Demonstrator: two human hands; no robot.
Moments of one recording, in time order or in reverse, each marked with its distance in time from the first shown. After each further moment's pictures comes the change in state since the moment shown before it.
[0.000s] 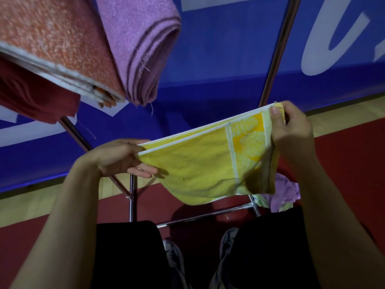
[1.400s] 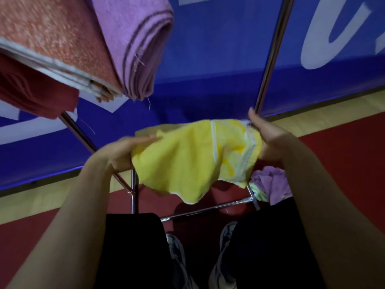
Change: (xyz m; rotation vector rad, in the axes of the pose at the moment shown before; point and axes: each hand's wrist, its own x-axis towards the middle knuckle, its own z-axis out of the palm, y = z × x) left_hand 0.029 -0.021 -0.010 -0.098 0.014 0.037; right_hand 0.004 0.015 0.037 0.733 -0.603 0.952
